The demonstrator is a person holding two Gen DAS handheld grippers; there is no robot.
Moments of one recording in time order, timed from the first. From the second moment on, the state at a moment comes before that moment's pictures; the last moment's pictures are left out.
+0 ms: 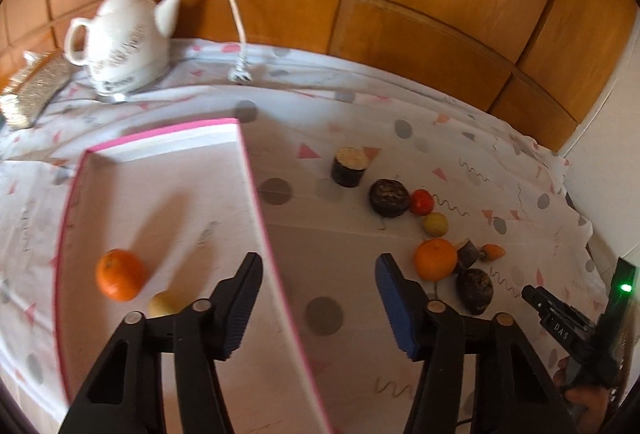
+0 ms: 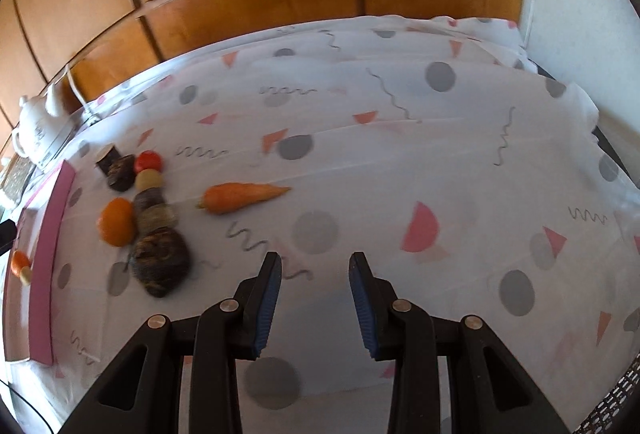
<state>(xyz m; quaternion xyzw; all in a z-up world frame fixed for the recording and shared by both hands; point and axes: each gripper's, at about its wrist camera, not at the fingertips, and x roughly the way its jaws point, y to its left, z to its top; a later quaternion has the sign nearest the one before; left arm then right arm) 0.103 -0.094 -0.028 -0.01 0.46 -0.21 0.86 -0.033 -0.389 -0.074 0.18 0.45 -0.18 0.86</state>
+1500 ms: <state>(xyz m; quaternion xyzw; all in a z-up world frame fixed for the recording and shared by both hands) 0.191 -0.142 -0.064 -0.05 0.52 -0.20 0.83 -0.044 -0.423 -0.083 0.18 0.44 -0.22 0.85</state>
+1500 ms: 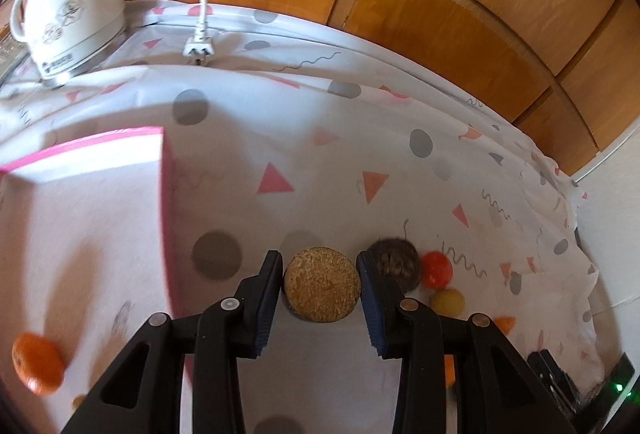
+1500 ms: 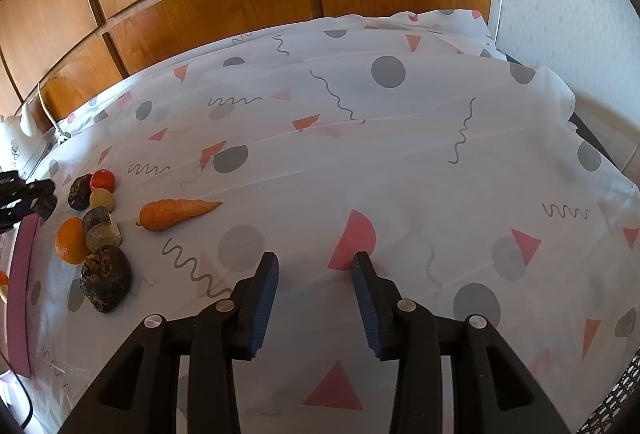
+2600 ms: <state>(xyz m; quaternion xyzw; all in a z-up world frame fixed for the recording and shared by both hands) 0.108 -0.027 -0.019 -0.10 0.46 -0.17 0.87 0.004 -0.381 -0.080 0.17 0.45 -0.15 0.86</state>
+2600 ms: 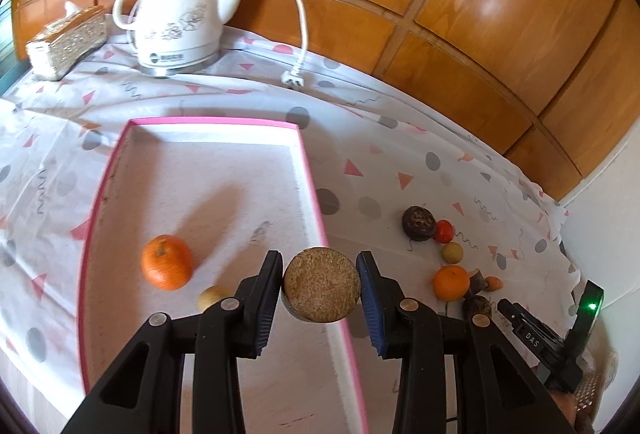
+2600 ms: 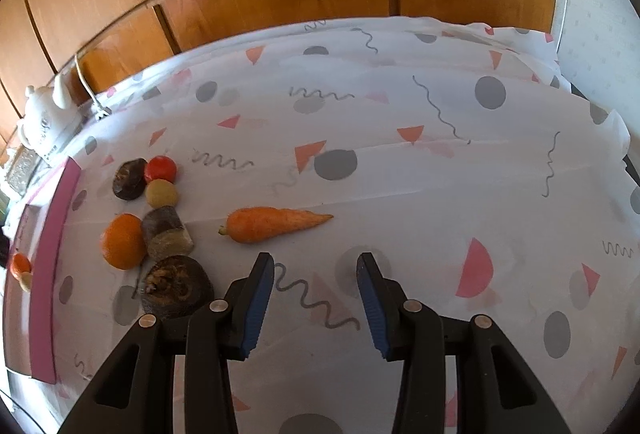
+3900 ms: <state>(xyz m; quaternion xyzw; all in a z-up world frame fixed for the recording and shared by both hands) 0.072 0.062 -0.078 -0.10 0.47 -0.04 0.87 -0.024 -0.389 -0.089 0.15 0.42 -0.27 0.85</state>
